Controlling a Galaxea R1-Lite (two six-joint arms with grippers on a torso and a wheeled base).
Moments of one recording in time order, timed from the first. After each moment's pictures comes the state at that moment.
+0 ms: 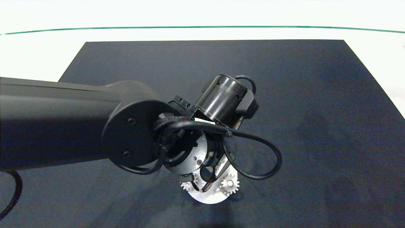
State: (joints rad) left arm -0.95 1.89 -1.58 0.50 0.48 0.07; right arm 0.71 0.99 -1.17 0.84 -0.70 0.43
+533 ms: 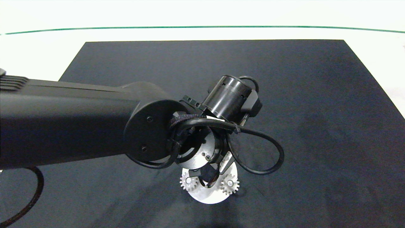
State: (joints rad) left arm -0.95 1.94 -1.62 0.50 0.48 0.07; right arm 0.71 0.98 -1.17 0.84 -0.70 0.43
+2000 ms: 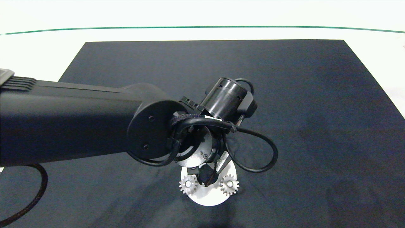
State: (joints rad) left arm -0.93 1.94 -1.61 0.50 0.48 0.07; right arm 0.71 0.97 -1.15 0.84 -0.69 0.43
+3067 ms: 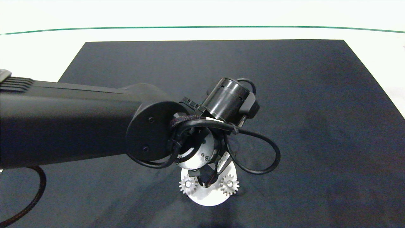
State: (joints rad) left arm -0.94 1.94 -1.62 0.50 0.49 0.07; right arm 0.71 0.97 -1.15 0.84 -0.69 0.43
